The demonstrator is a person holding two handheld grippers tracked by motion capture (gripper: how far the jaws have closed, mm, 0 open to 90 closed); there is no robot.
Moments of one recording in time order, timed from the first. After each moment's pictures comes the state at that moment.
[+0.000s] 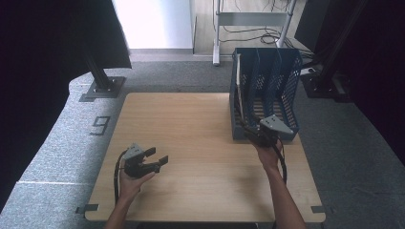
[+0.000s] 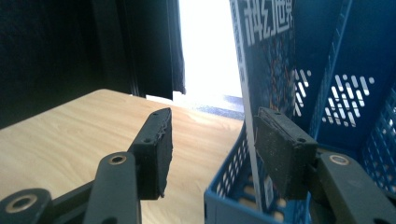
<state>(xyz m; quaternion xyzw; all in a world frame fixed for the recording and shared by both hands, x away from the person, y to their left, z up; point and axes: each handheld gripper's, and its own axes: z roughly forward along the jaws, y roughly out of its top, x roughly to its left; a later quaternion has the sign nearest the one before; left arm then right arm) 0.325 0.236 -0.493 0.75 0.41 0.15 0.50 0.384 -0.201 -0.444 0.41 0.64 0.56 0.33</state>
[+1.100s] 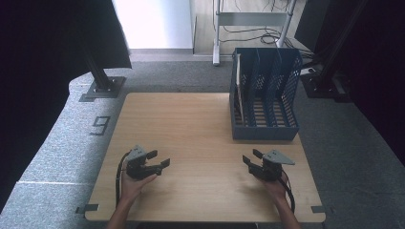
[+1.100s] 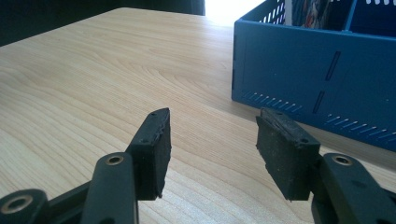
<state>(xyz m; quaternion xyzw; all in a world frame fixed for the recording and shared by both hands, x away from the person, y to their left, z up) 0.325 0.232 -0.502 0.76 0.42 0.14 0.48 0.323 -0.224 -0.529 0.43 0.71 0.51 0.25</state>
